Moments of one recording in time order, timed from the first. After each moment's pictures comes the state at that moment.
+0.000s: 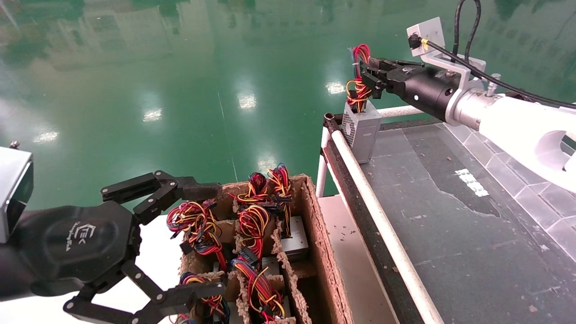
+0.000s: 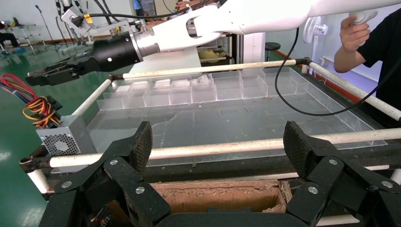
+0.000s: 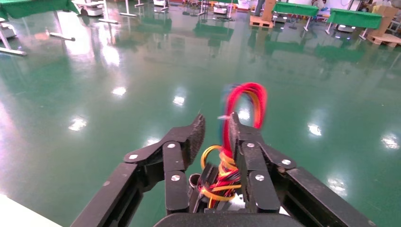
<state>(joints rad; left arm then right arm) -1.08 0.60 0.31 -1.28 0.71 1.48 -0.17 1.76 -1.24 -0.57 0.00 -0.90 -0.82 -0.27</state>
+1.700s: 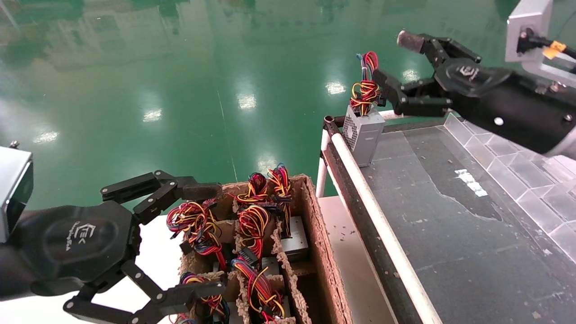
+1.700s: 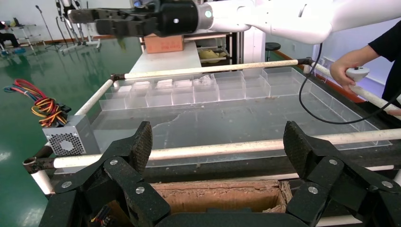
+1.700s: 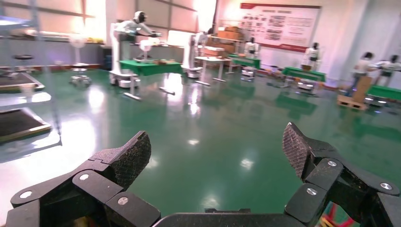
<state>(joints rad) -1.08 0.60 0.31 -1.28 0.71 1.48 -0.17 1.43 -0.87 -0.40 0.67 -0.78 -1.25 -0.08</state>
